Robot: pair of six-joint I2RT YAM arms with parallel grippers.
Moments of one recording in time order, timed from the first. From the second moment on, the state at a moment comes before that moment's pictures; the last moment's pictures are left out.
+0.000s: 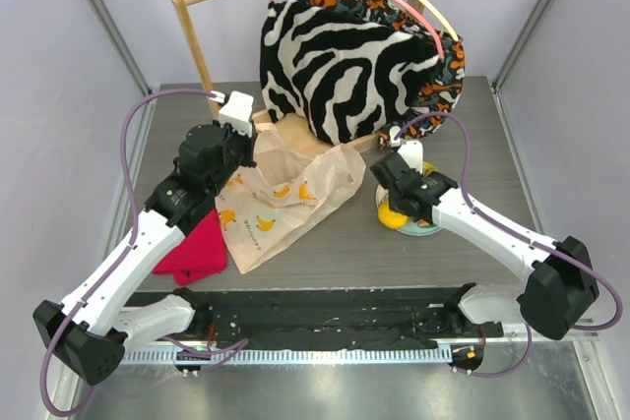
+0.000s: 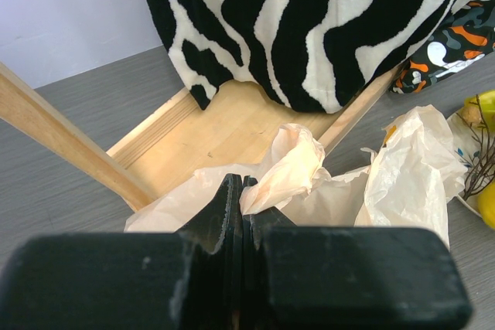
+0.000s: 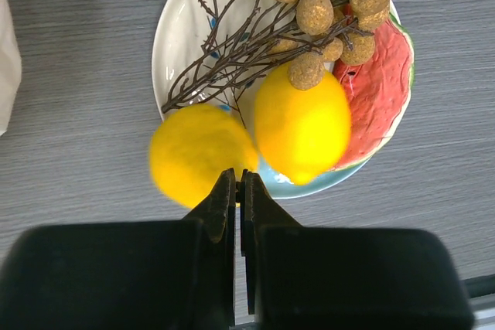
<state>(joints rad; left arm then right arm) -0.55 1.05 1.07 -0.22 -0.20 0.03 0.67 1.29 0.97 -0.74 0.58 0.55</state>
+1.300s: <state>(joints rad) -0.55 1.05 1.07 -0.22 -0.20 0.03 0.67 1.12 0.98 0.04 0.10 0.47</state>
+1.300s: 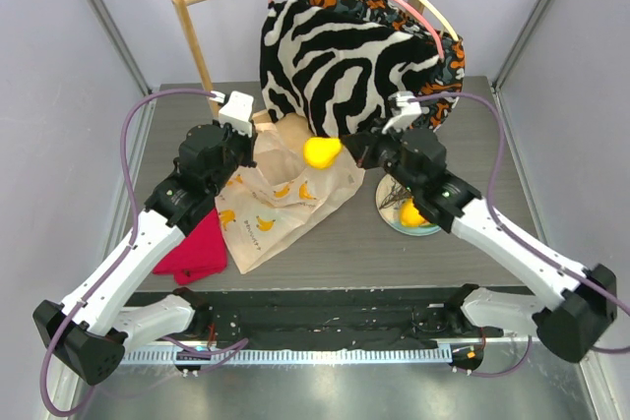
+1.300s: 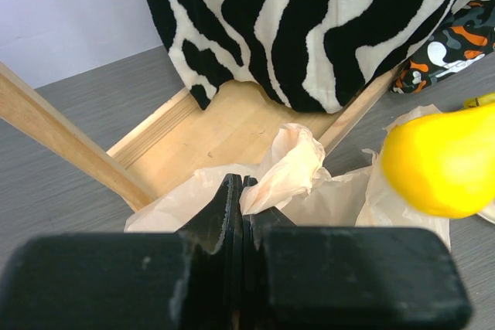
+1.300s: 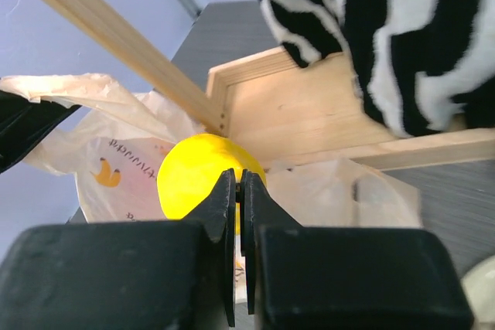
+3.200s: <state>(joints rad) -0.55 1.05 1.07 -0.22 -0.20 0.03 0.91 1.85 1.35 -0.11 0.11 0.38</state>
